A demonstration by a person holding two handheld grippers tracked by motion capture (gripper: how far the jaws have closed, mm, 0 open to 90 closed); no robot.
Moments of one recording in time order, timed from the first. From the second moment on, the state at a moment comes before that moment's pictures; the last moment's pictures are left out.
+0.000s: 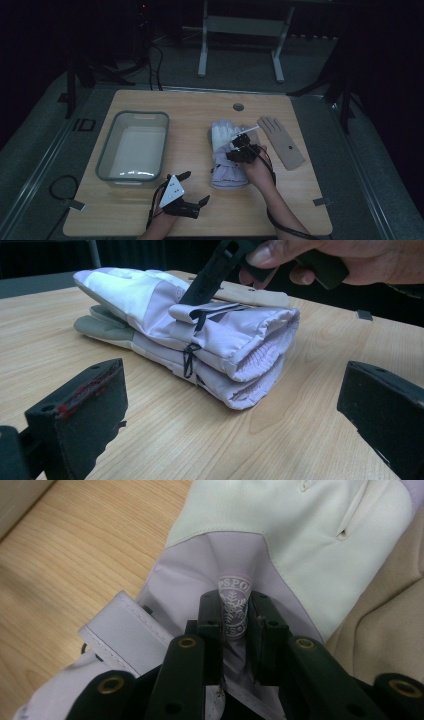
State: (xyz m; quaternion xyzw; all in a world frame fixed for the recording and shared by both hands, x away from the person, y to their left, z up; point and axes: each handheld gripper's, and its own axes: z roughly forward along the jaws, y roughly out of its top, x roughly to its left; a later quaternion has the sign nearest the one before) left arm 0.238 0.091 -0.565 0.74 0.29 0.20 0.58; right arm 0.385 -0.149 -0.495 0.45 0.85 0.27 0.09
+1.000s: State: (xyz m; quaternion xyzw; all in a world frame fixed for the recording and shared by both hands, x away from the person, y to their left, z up) left arm 0.241 0.087 -0.562 0.74 0.30 0.20 0.57; right arm 0.357 -0.207 -0.477 0.34 0.84 0.41 0.10
